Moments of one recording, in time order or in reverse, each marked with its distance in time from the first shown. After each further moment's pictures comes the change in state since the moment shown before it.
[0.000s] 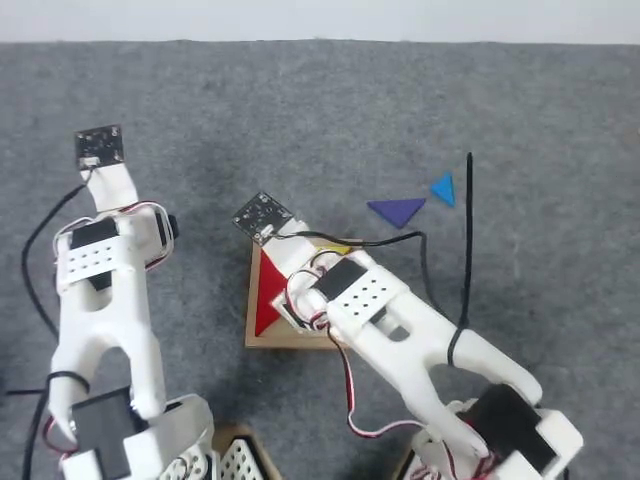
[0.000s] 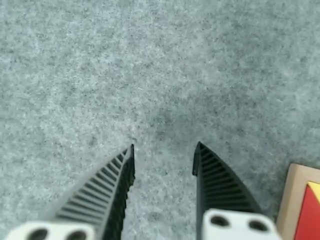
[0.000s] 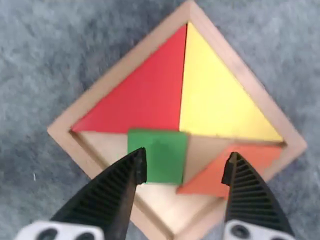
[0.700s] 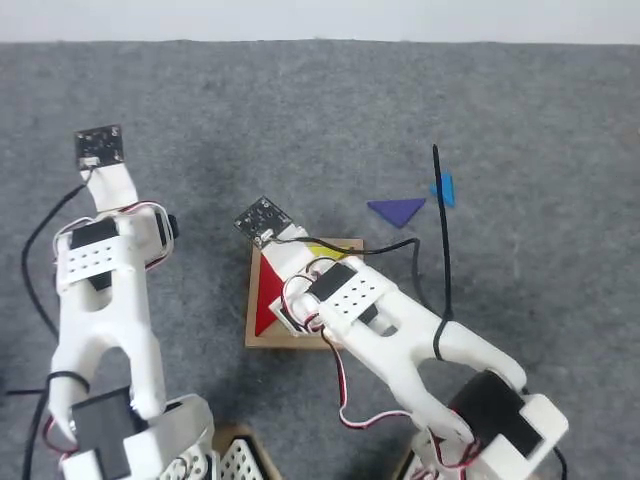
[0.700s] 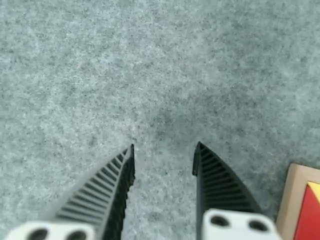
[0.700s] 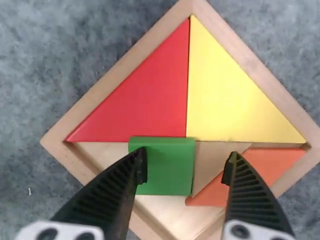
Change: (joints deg) left arm 0.0 0.0 0.0 0.0 0.0; right arm -0.4 4.9 1.3 -4.0 -3.0
